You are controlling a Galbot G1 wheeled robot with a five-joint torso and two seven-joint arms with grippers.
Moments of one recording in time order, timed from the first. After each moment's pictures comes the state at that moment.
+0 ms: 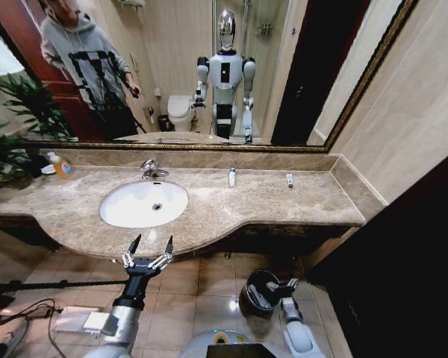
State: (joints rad) left arm 1.93 -1.44 -0.60 -2.42 -0.21 -0.08 0.08; right arm -1.49 1.46 0.59 1.46 -0.23 0.26 0.20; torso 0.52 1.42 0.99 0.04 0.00
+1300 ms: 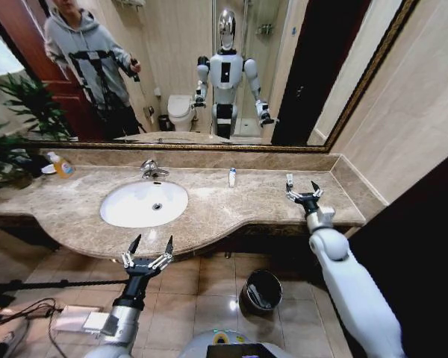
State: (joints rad) left arm 1.93 -1.44 -0.60 -2.42 -0.21 -0.08 0.08; right arm -0.89 1.08 0.49 1.60 0.40 -0.17 0.08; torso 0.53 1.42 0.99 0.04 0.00
